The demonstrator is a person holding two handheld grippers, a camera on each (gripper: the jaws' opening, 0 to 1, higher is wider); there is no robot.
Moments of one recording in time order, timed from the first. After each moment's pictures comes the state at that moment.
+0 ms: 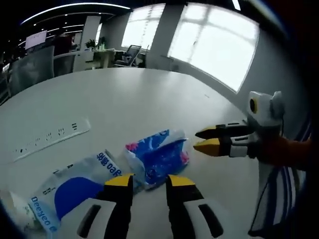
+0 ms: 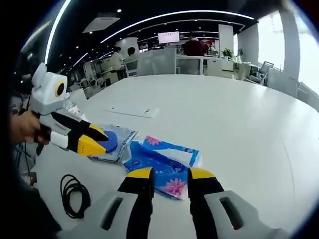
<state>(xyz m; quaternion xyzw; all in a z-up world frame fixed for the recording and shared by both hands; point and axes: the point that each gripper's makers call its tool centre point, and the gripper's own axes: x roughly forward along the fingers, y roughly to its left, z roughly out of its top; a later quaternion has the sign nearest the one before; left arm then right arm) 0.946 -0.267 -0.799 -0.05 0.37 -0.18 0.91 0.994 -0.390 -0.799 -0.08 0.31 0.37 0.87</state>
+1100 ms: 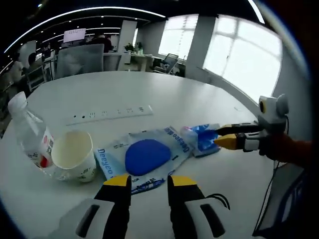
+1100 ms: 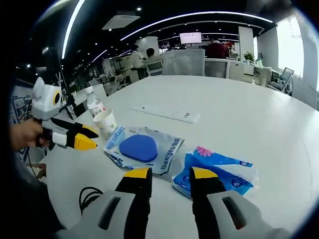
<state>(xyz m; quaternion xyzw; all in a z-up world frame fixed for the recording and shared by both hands) 0.856 -0.136 -0.802 -0.08 0.36 -0.02 0.93 0.958 -0.297 -0.800 -0.08 0.30 0.44 0.84</state>
